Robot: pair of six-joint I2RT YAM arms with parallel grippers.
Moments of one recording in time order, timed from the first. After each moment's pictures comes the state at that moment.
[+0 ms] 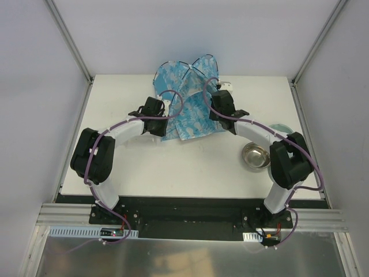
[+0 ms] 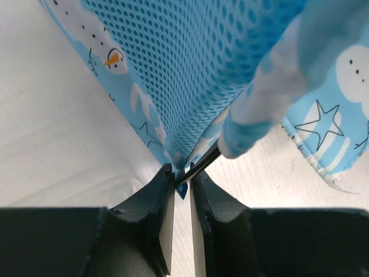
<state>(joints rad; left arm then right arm) -0.42 1.74 1.13 -0.35 0.12 -0.14 0.55 1.74 1.24 -0.14 0.32 0.39</state>
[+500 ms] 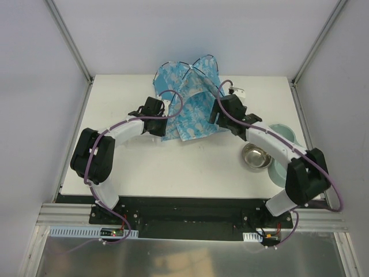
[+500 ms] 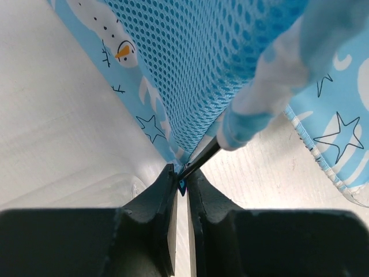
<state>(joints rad) -0.42 1.74 1.13 -0.37 0.12 -0.14 0.55 1.61 1.20 -0.35 0.36 0.58</state>
